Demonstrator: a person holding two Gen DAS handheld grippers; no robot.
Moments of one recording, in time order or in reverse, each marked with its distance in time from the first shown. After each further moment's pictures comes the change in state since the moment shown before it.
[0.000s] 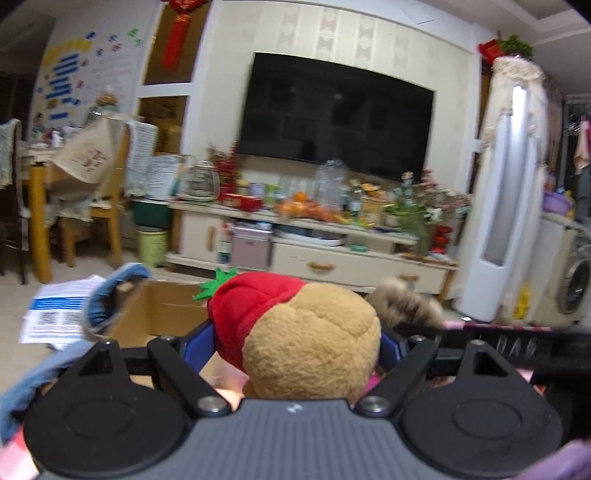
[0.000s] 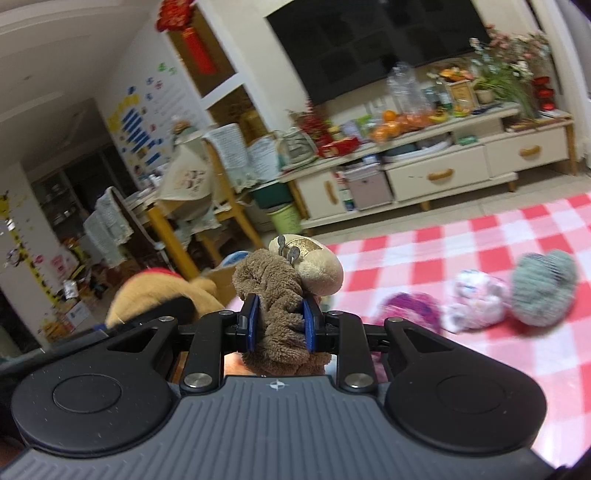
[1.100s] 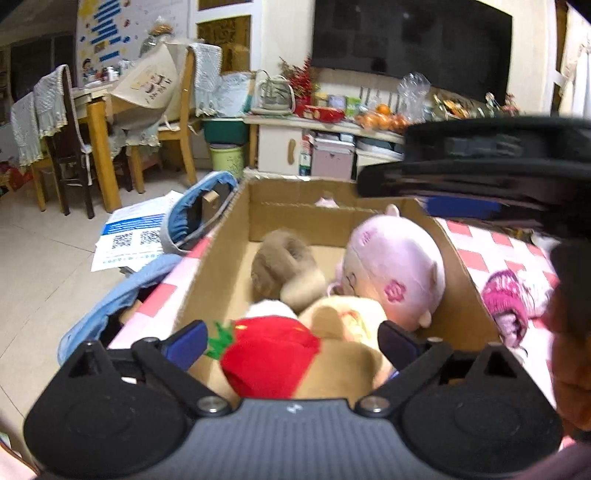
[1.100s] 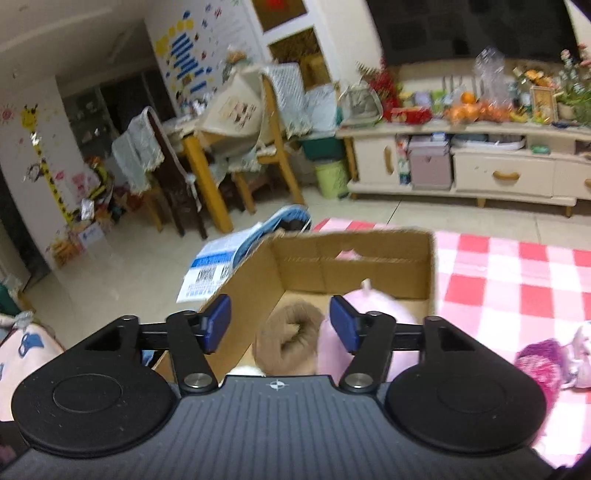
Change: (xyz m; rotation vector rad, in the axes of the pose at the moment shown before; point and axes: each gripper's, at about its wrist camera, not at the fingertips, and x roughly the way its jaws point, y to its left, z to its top) left arm 0.019 0.057 -0.022 -0.028 0.279 0.229; right arm 0.116 0.061 0.004 -0.199 0.159 0.056
